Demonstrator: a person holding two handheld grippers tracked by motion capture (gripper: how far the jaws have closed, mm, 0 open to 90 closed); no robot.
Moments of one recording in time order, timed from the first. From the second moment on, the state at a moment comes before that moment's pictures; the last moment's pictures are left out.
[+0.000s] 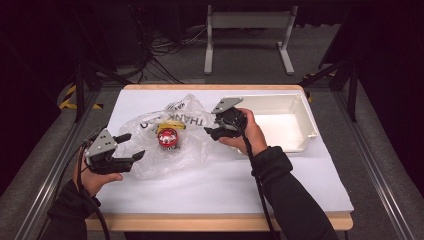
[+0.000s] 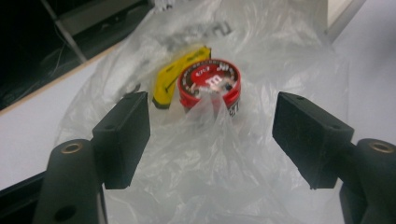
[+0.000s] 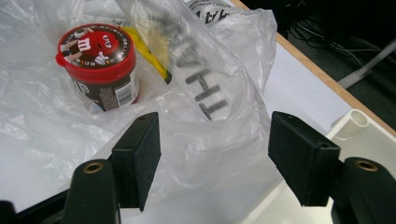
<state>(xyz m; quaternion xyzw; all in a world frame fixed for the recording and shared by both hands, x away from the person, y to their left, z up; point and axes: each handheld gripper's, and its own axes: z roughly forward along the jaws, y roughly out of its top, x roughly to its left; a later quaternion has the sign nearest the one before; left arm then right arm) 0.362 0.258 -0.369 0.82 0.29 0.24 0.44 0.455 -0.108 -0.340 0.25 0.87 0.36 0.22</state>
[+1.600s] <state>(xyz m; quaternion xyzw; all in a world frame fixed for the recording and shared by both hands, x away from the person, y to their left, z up) 0.350 0.287 -0.455 0.81 0.36 0.21 0.41 0.468 -0.004 -0.365 0.17 0.92 0.34 0.13</state>
